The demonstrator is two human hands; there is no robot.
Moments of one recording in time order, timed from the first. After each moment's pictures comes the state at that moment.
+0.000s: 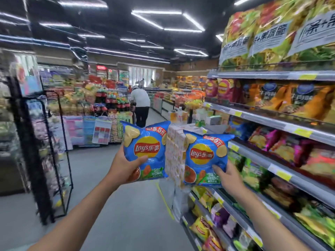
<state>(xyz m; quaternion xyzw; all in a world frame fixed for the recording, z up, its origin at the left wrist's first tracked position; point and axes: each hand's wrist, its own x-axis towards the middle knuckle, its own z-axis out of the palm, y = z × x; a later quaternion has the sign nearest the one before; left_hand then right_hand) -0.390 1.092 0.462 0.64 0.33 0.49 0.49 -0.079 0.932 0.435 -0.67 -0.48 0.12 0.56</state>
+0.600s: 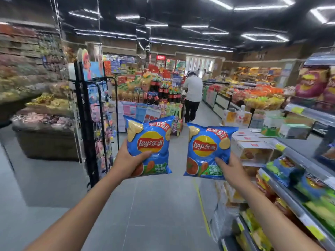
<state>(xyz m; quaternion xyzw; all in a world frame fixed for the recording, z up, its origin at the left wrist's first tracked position) -0.422 1.270 0.430 0.57 0.46 0.55 0.40 -0.077 1.241 0.411 -0.60 -0.59 0.20 0.50</state>
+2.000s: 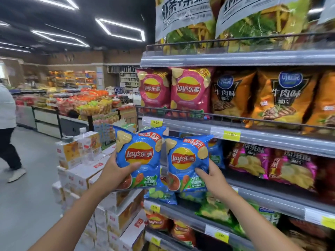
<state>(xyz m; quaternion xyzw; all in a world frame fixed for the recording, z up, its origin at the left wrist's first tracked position) 0.143 1.599 0.452 0.75 0.07 0.26 0.60 0.250 1.292 0.434 -0.77 -0.25 -0.02 0.59</state>
